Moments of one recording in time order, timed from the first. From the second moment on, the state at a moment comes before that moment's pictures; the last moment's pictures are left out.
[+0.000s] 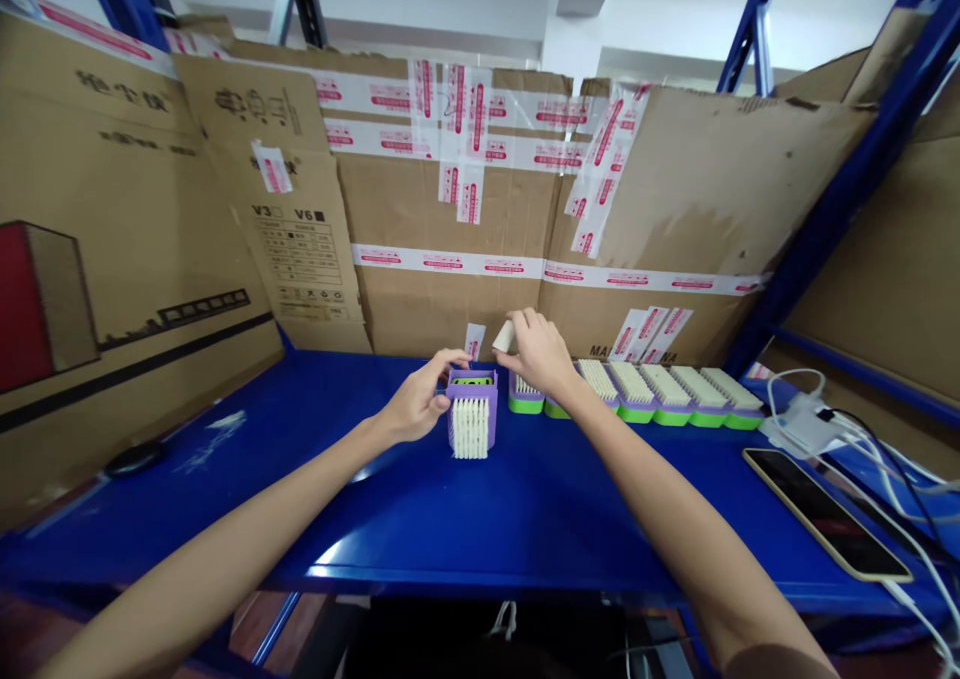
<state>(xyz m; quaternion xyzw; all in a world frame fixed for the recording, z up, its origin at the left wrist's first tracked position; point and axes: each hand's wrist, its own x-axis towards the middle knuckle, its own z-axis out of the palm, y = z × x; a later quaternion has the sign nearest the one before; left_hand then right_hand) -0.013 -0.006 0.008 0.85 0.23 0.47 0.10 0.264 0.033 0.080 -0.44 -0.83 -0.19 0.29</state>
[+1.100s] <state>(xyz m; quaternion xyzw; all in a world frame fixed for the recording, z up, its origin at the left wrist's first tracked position) 0.020 -0.026 -0.003 0.84 0.18 0.46 0.22 0.269 -0.045 0.031 -0.27 -0.80 -0.13 0.52</state>
